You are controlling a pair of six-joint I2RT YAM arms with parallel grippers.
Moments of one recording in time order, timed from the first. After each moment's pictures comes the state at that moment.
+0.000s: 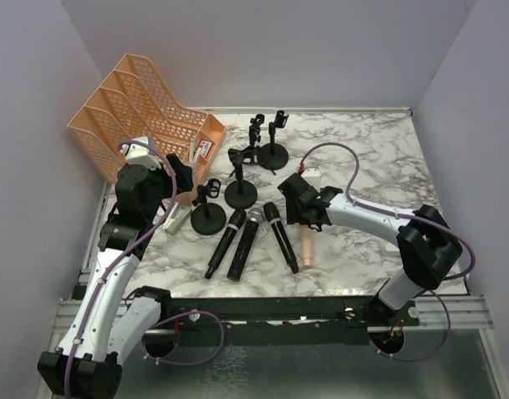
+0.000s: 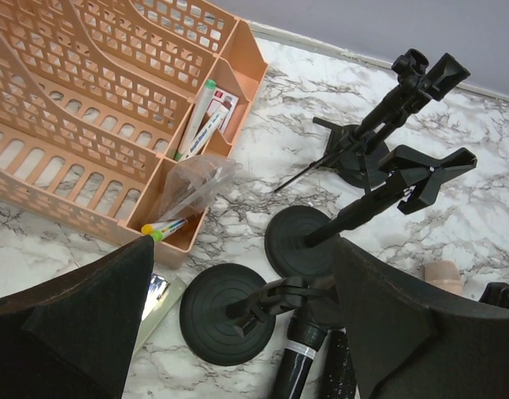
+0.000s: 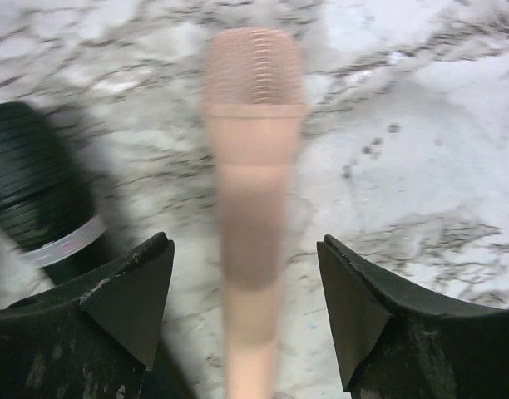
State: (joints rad) left arm -0.19 0.80 0.84 -0.30 -0.07 -0.35; right arm 0.80 1.62 1.05 -0.56 0.47 0.66
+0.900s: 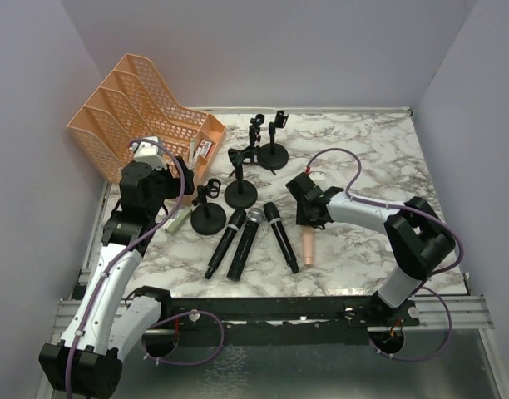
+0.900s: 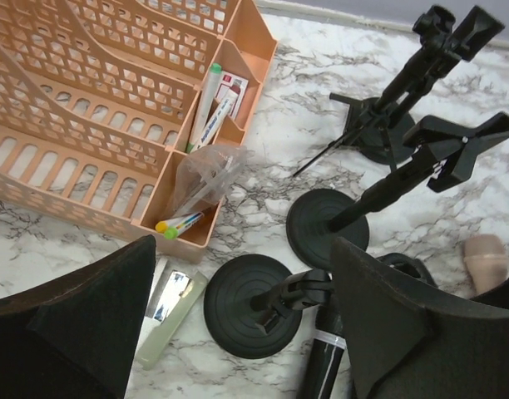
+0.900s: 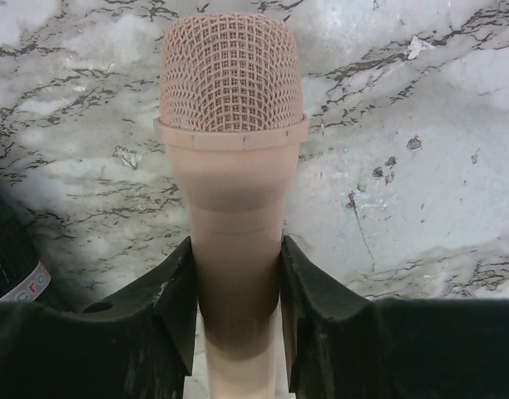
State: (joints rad) left arm -0.19 0.83 0.83 -0.30 -0.05 -0.26; right arm 0.68 1.69 0.97 -0.45 0.37 0.63
